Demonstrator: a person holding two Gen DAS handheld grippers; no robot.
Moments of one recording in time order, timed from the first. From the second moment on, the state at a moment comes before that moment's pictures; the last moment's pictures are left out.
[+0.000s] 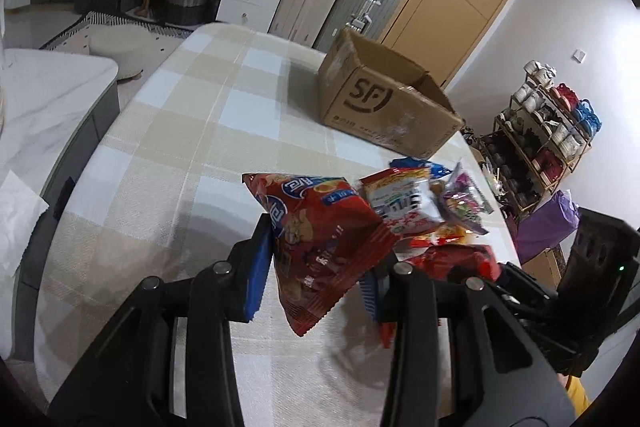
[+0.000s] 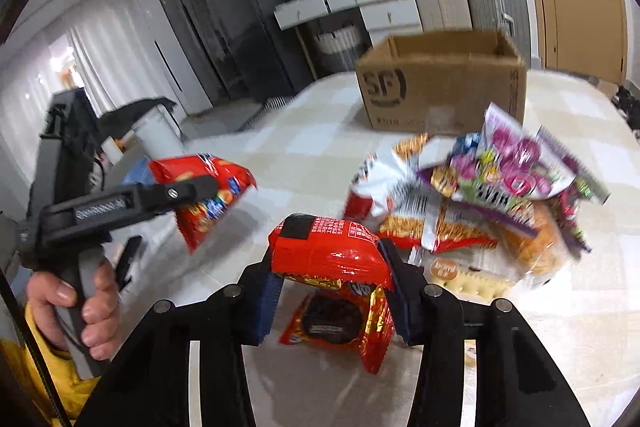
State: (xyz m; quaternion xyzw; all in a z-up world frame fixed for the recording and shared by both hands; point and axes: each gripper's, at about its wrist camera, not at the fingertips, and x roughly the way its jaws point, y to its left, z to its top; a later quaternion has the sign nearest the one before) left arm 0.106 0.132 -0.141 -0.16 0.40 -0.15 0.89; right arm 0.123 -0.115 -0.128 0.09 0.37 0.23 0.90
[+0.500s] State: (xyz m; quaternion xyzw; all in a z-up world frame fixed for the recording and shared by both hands) left arm 0.115 0.075 -0.022 -0.08 0.31 -0.17 0.93; right arm 0.121 -0.171 0.011 0.11 0.25 0.25 0.93
